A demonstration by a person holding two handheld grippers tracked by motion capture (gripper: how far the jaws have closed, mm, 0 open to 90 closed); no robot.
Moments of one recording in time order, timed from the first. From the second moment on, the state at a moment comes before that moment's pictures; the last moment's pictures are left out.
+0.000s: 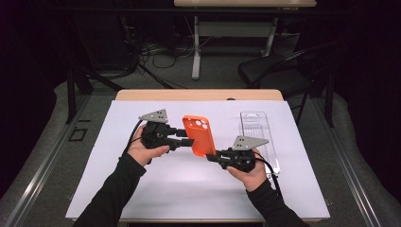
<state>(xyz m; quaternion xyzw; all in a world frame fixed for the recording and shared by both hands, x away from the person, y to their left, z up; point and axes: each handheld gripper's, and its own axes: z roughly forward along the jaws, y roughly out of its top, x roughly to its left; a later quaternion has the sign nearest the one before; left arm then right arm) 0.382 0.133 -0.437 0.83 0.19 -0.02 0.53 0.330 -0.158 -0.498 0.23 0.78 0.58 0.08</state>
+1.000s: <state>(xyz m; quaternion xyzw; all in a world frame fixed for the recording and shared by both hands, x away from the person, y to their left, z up) 0.387 0.135 -0.444 0.82 0.19 -0.03 0.54 0.330 -0.156 -0.500 0.23 0.78 0.58 0.07</state>
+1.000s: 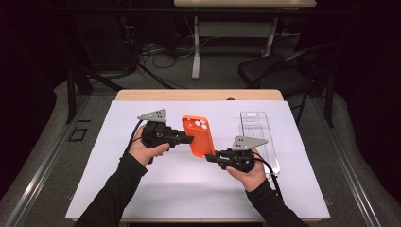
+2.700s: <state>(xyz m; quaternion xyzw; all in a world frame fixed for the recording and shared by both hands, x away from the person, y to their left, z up) 0.400 0.143 -0.450 0.82 0.14 -0.06 0.54 0.329 -0.152 -0.501 0.22 0.78 0.57 0.09</state>
